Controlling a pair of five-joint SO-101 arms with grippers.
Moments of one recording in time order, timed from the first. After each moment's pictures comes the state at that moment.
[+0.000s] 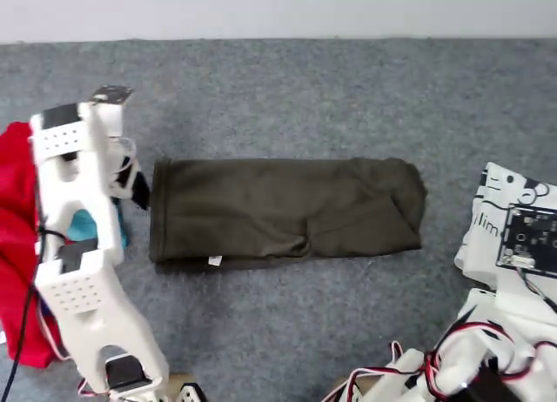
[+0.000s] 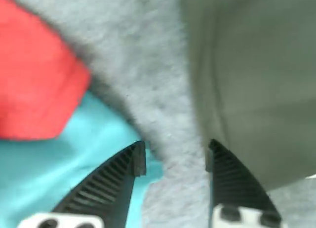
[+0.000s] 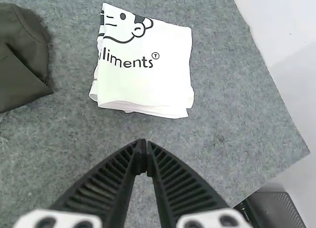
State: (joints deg) left arm -18.0 31.3 -21.8 95.7 -19.0; right arm 45.1 -72.6 20.9 100.7 32.0
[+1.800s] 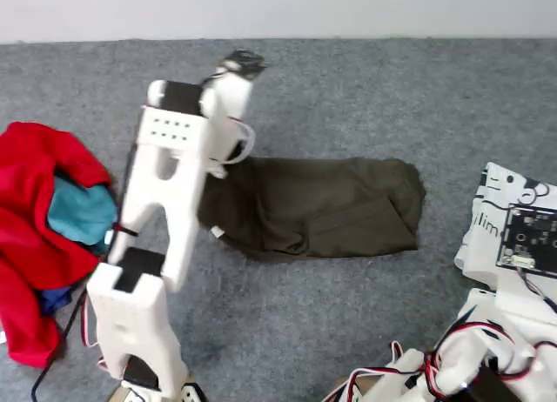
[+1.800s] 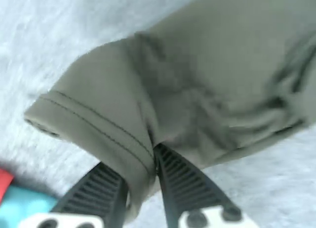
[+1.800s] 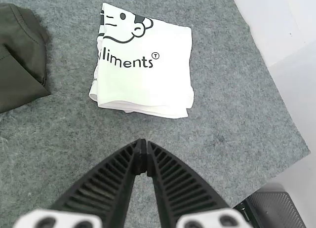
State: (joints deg) left arm 13.2 22.5 -29.7 99.0 -12.4; right arm 45.1 -72.6 20.9 100.7 32.0
